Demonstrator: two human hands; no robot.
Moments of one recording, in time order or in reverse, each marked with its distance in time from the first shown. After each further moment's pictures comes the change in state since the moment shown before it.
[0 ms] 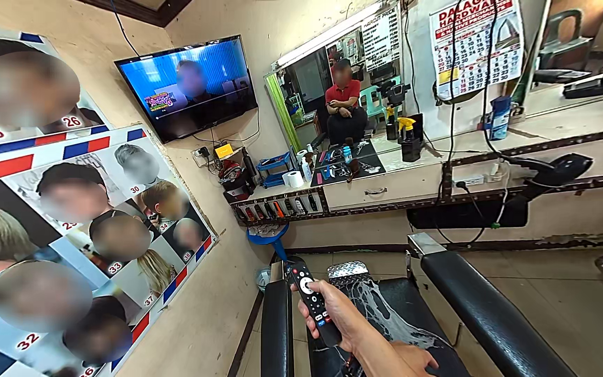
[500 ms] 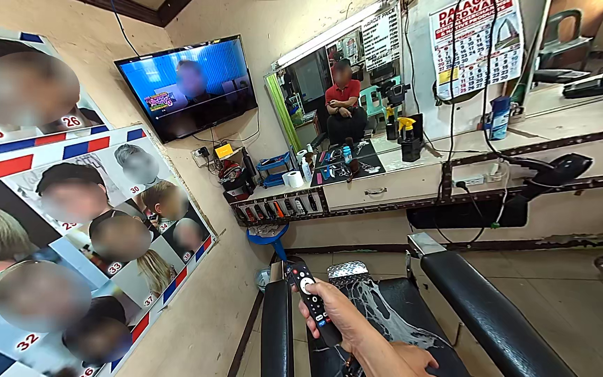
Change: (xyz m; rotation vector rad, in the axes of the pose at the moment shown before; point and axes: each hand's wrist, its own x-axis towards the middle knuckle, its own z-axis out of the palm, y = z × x) left_hand -0.026 0.034 -0.012 0.010 -0.017 -0.068; right_hand -0.001 0.000 0.000 -0.053 -0.016 -0.071
